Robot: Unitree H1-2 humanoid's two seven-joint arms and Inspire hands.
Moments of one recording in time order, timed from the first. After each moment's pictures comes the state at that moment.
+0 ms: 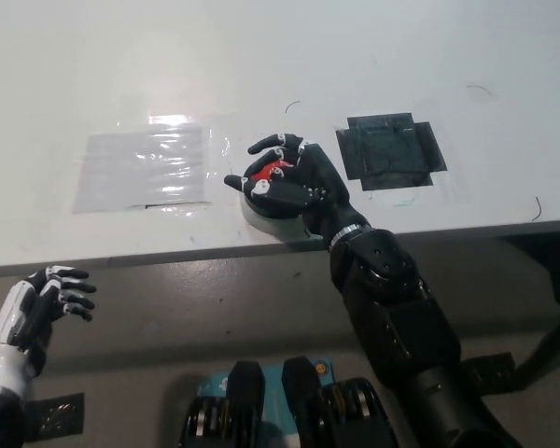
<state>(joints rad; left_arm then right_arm) -0.20 0.25 0.23 0.19 -0.26 0.06 -0.13 -0.76 0.16 0.08 0.66 0.21 0.09 0.00</state>
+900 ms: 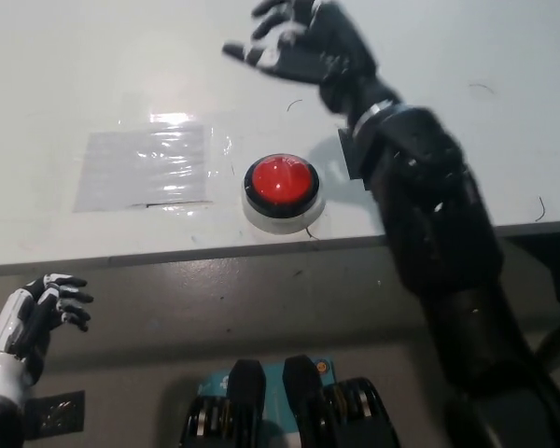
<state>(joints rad) -0.18 0.25 0.23 0.19 -0.26 0.06 -0.13 -0.96 0.08 0.01 0.34 0.21 0.33 0.01</state>
